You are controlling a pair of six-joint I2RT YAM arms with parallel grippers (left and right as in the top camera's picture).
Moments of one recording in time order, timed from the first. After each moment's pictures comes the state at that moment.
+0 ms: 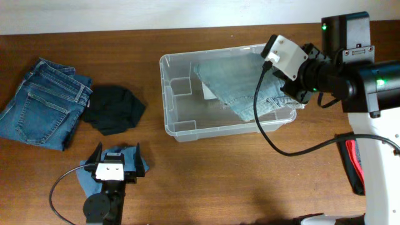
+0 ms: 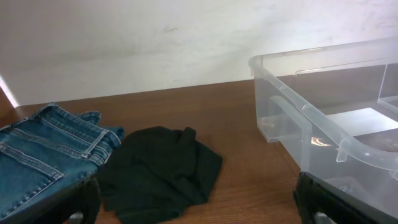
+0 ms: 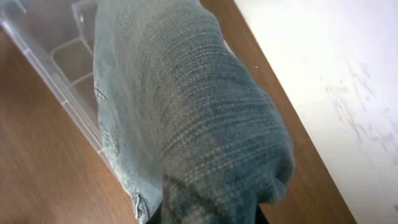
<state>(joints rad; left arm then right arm) -0.04 0.01 0.02 -0.08 -0.01 0.09 0.14 1.52 1.94 -1.32 -0.24 -0.90</state>
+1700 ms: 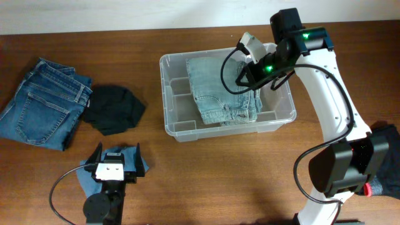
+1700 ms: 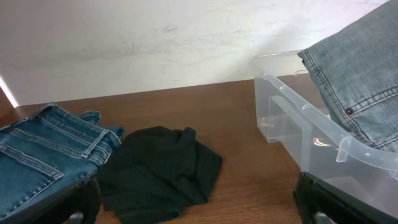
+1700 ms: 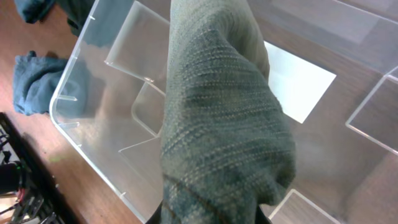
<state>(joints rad) -0.04 0.01 0.02 -0.08 -0.01 0.09 0.15 1.94 1.94 -1.28 -0.55 -0.37</state>
